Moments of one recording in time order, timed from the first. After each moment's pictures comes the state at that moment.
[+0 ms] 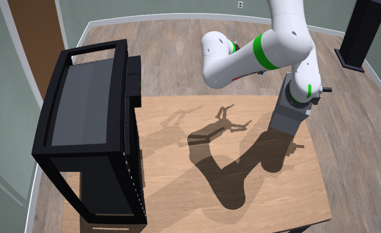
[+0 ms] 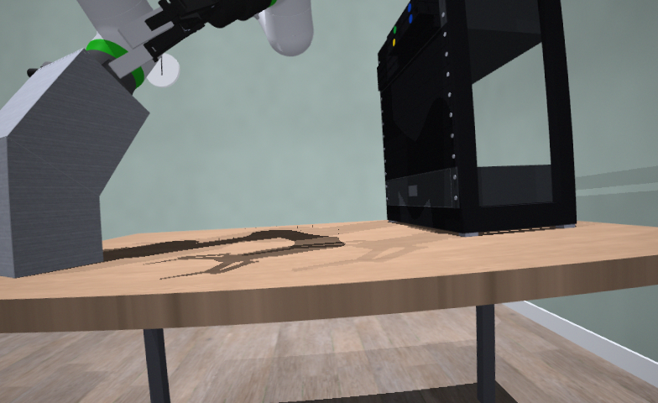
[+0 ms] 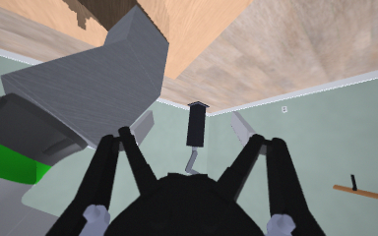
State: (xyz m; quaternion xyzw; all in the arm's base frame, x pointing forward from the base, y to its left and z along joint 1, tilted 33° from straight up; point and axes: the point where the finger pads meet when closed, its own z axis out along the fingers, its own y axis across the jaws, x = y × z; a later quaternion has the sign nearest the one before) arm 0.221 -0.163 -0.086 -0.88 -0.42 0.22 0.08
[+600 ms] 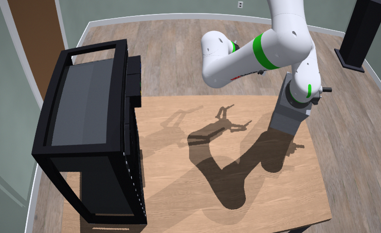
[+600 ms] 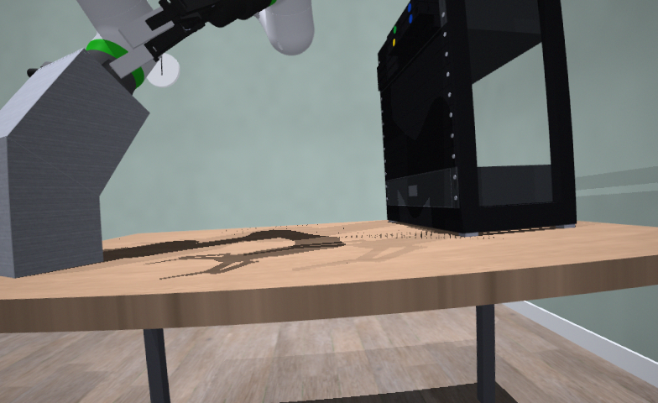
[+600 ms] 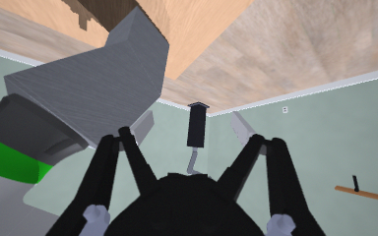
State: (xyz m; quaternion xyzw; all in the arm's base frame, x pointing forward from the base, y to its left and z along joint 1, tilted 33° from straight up) arm 0.222 -0.162 -0.085 -0.88 -0.42 0.22 0.08
